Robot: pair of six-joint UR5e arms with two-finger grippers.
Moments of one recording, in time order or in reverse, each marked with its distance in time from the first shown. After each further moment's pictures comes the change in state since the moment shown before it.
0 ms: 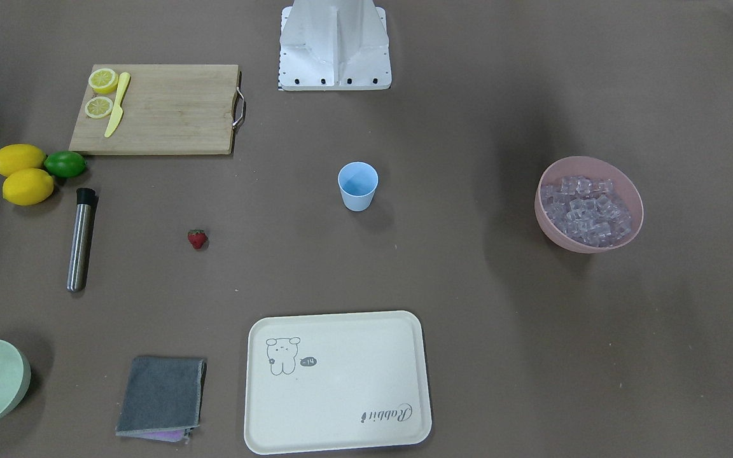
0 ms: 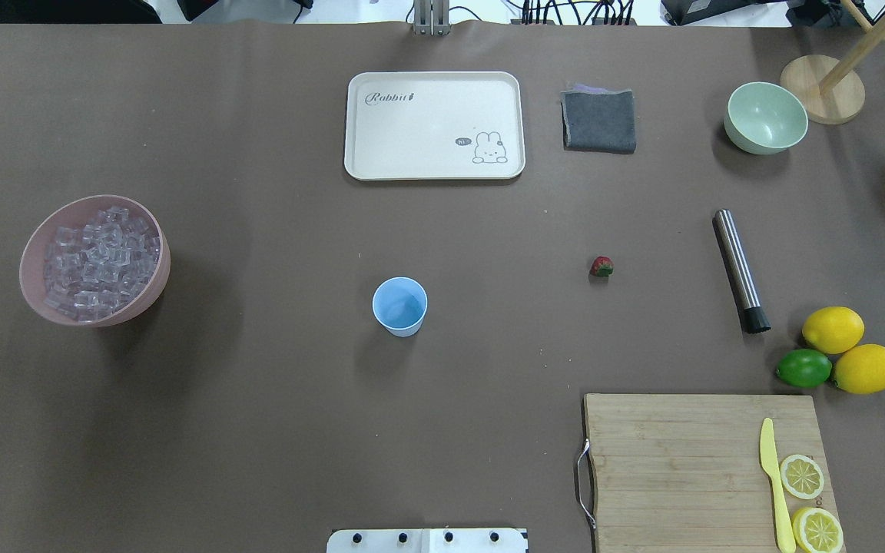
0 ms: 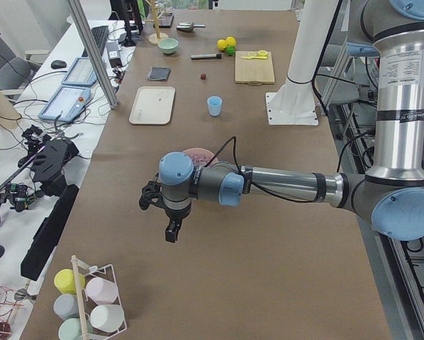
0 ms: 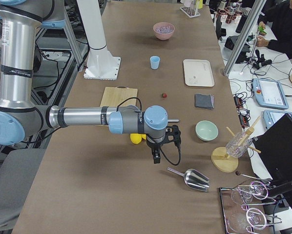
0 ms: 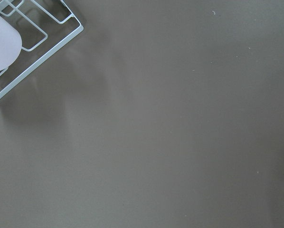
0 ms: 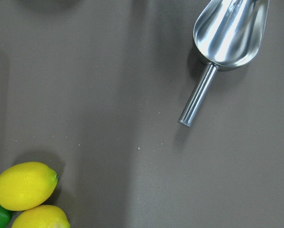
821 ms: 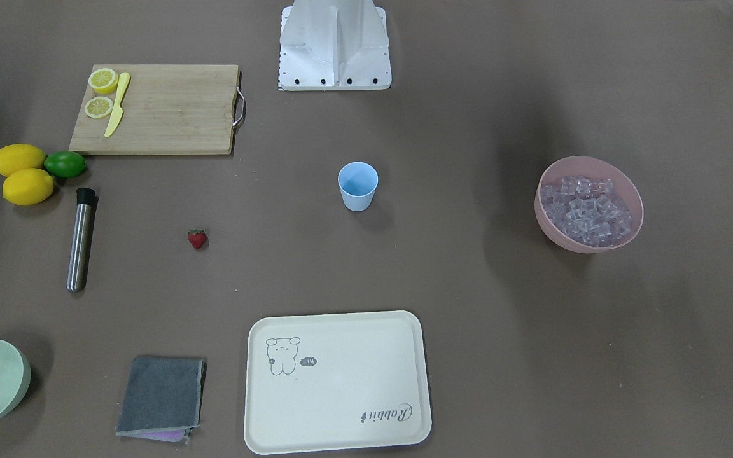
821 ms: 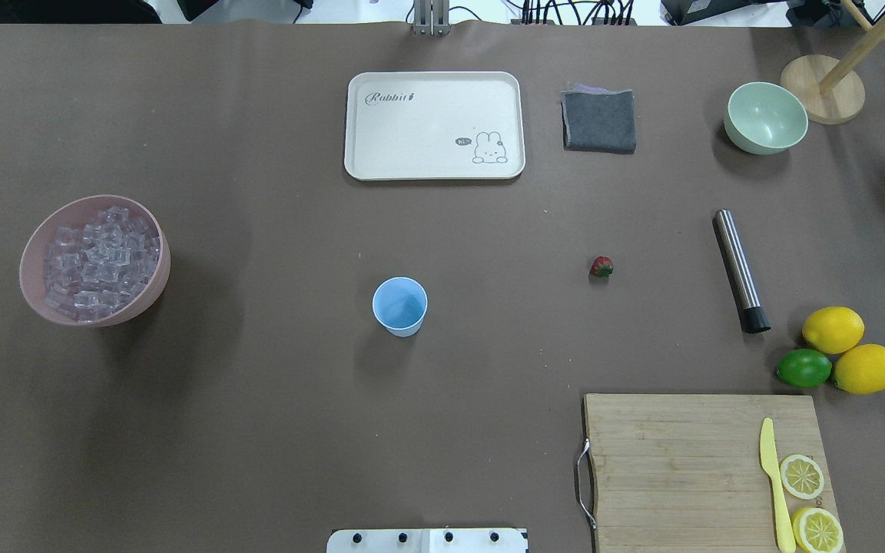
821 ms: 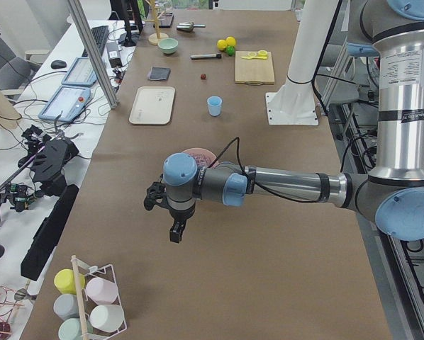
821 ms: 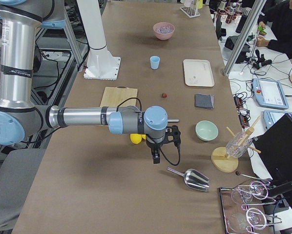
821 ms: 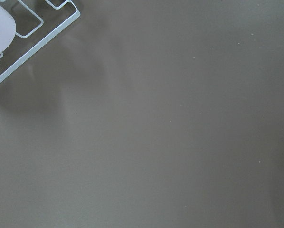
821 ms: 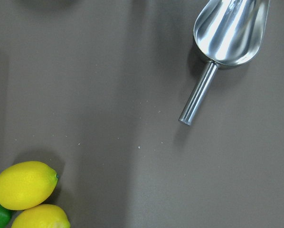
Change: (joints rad) left arm 0.013 0.011 -0.013 -0.007 0.003 -0.001; right arm -0.001 -0.001 -0.002 -0.001 0.002 0.001
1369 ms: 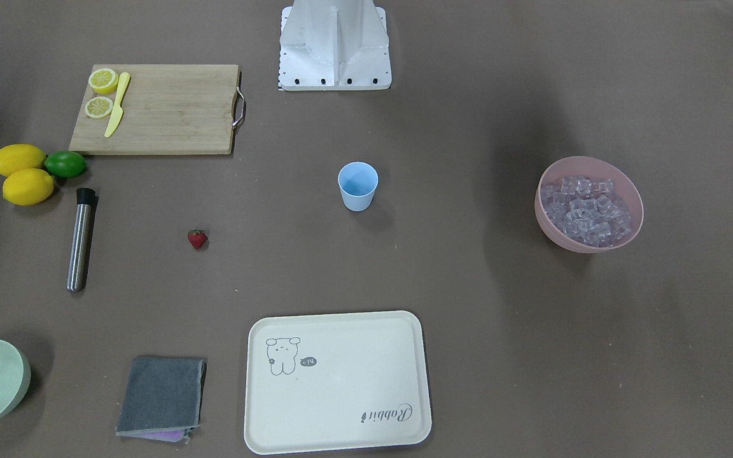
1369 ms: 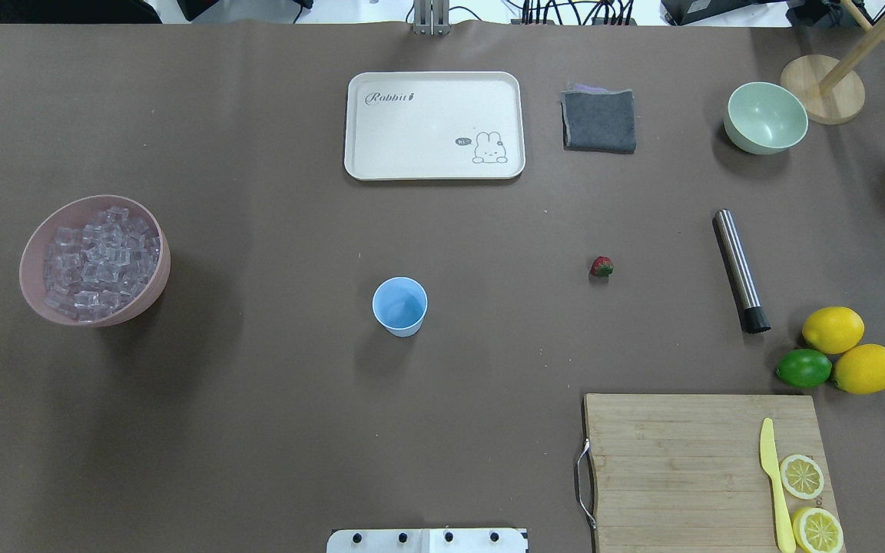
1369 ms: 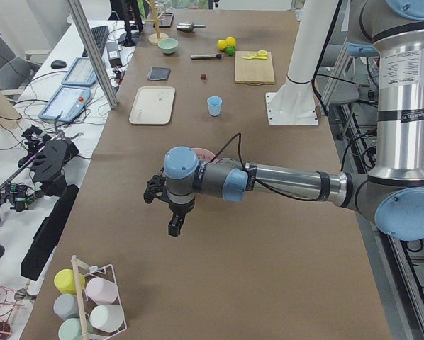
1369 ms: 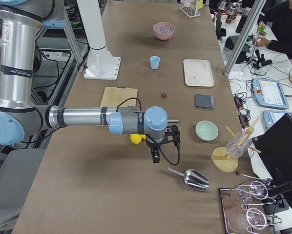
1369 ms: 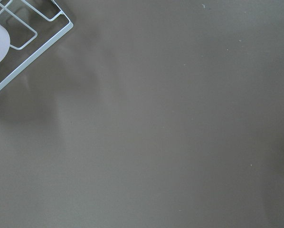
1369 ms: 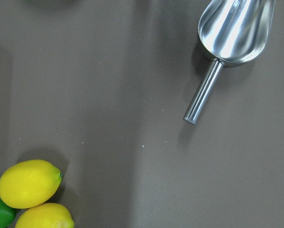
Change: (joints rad) left arm 0.023 0.001 -0.062 -0.005 -0.002 -0.008; right arm -0.014 -0.003 0.001 0.010 0.020 0.003
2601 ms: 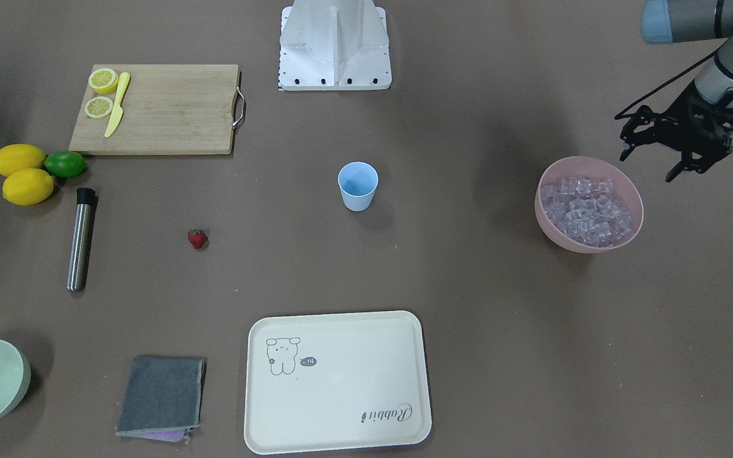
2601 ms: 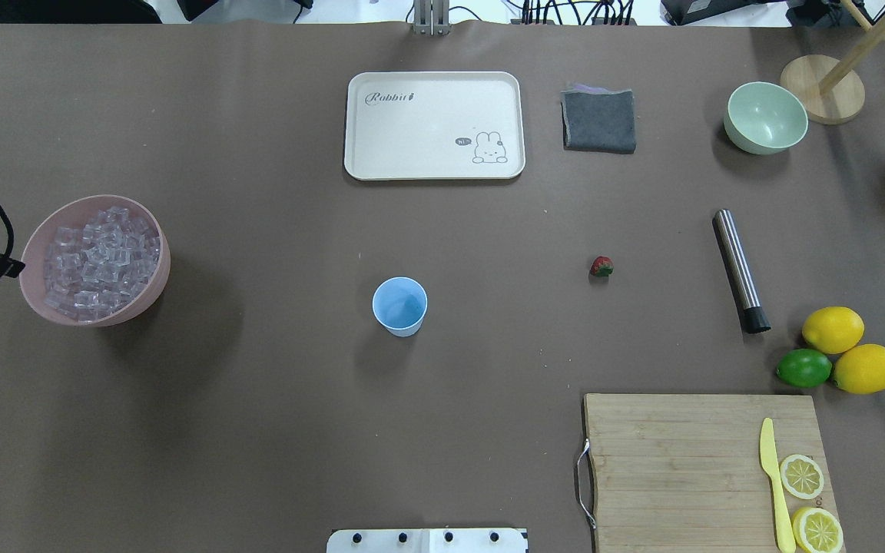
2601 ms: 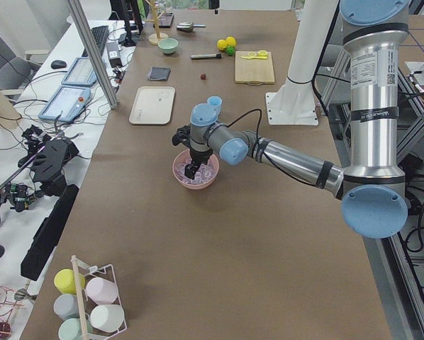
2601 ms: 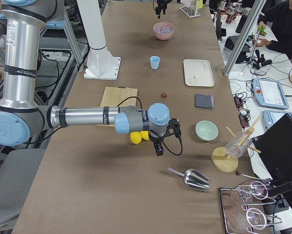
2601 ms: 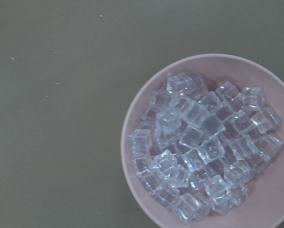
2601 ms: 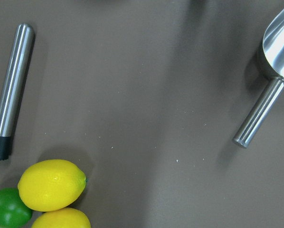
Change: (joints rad) left arm 0.465 0.014 -0.185 -0.208 0.136 -0.258; right arm -0.095 0.001 -0.012 0.103 0.014 0.011
